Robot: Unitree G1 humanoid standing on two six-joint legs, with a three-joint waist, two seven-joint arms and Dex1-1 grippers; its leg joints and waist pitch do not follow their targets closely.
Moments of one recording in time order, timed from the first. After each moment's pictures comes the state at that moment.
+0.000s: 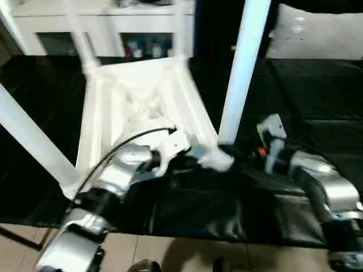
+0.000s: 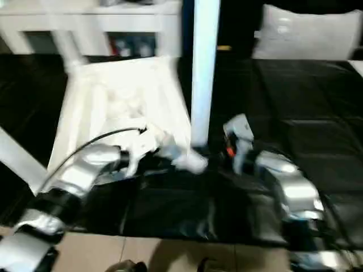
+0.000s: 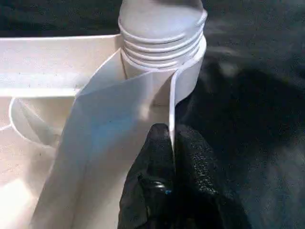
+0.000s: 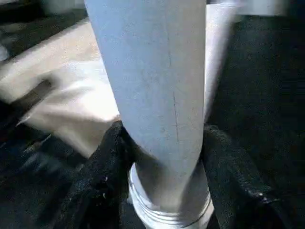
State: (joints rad) left arm -0.66 0.13 -0.27 0.64 0.07 0.17 -0.85; right arm -0.40 -0.29 -0.01 0.11 0.22 0.53 0.60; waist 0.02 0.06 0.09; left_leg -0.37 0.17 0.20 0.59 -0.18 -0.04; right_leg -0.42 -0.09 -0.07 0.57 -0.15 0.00
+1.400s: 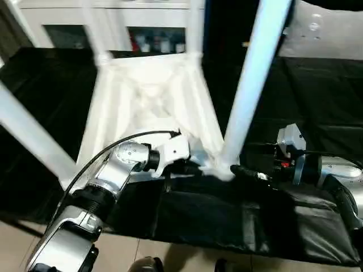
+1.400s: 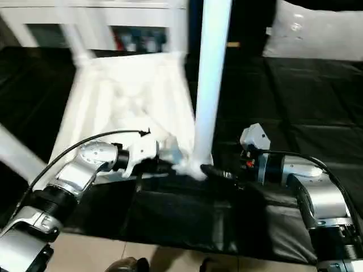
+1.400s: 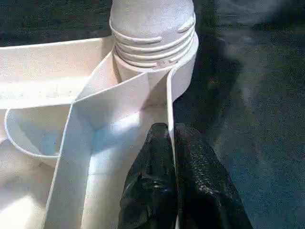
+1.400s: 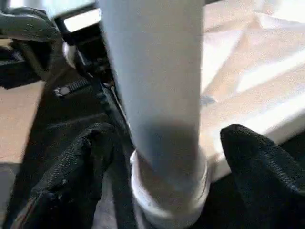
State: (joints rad) left arm -0.62 0.29 -0.36 0.58 0.03 -0.09 -1.23; right arm -0.30 -0.59 0.01 0.12 0.36 0.32 1.21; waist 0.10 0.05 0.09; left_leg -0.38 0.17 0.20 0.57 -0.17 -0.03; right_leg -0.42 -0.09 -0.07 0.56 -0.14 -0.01
